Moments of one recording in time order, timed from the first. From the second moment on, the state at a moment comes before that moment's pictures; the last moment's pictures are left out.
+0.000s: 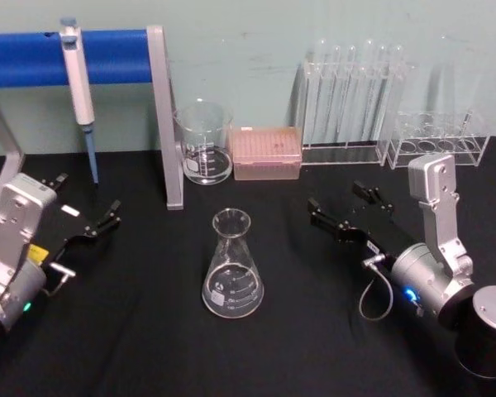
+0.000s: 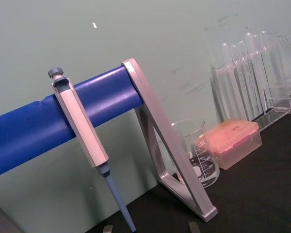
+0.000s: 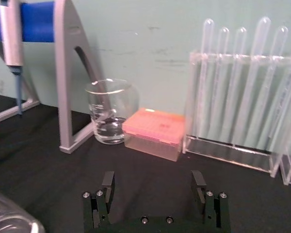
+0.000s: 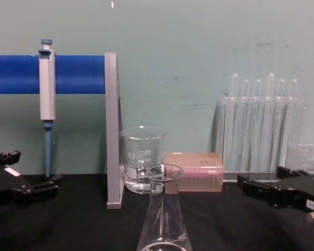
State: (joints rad) left arm -0.20 0.60 0.45 -1.41 -0.25 -0.12 0.03; right arm 0.20 0.31 -0.33 -1.38 0.34 0.00 0.21
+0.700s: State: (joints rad) left arm -0.20 0.60 0.45 -1.41 -0.25 -0.12 0.03; right arm 0.21 0.29 -0.31 -1.35 0.32 0.00 0.22
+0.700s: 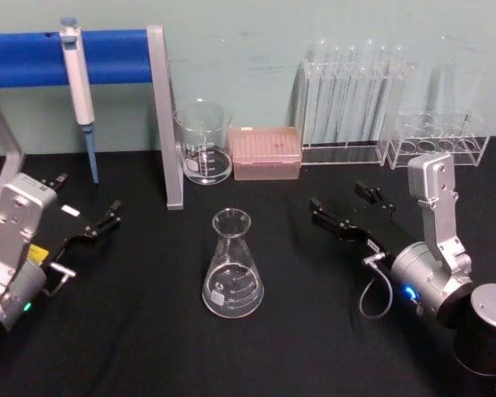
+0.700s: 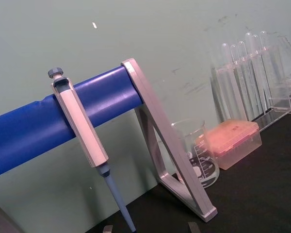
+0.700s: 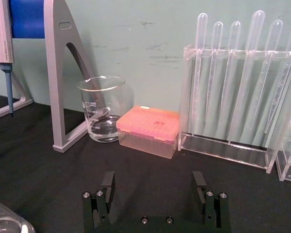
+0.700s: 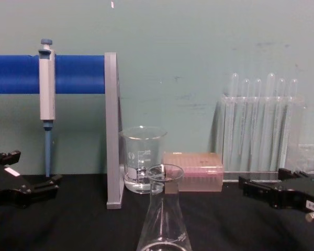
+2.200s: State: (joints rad) left arm -0.20 0.60 0.45 -1.41 -0.25 -0.12 0.03; right arm 0.21 0.29 -0.32 -1.35 0.33 0.00 0.21
